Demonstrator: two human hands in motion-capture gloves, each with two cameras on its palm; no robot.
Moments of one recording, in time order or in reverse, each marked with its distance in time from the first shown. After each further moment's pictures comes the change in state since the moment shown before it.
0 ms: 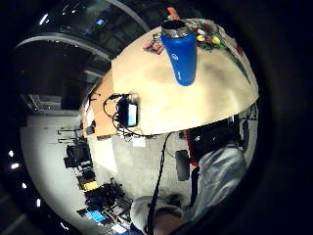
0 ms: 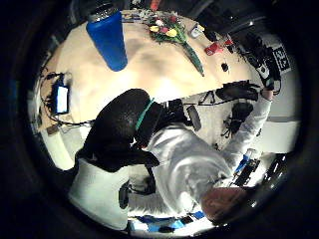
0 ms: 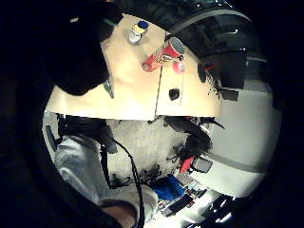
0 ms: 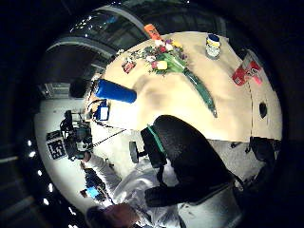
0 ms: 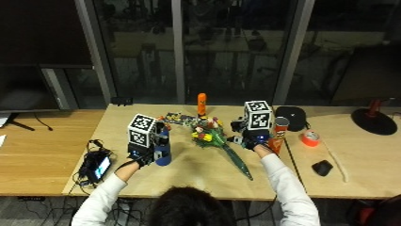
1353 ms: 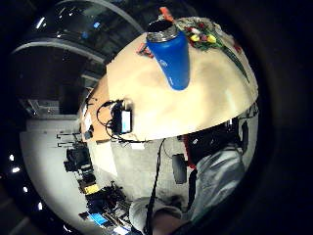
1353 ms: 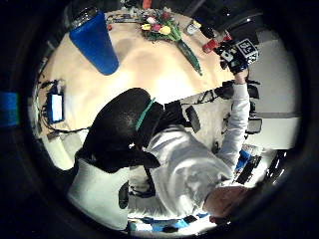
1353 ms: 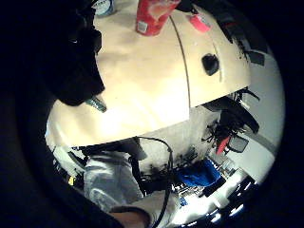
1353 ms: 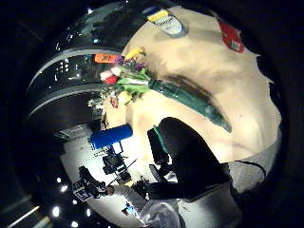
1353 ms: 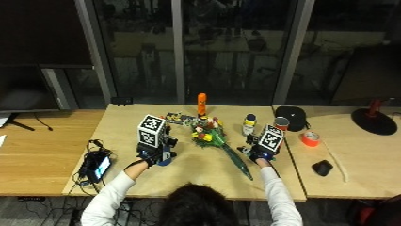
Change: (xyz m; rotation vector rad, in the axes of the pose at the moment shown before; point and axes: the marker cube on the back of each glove) left arm 0.026 -0.027 0.018 0.010 -0.002 0.041; right arm 0.083 -0.090 0.183 -0.196 -0.366 0.395
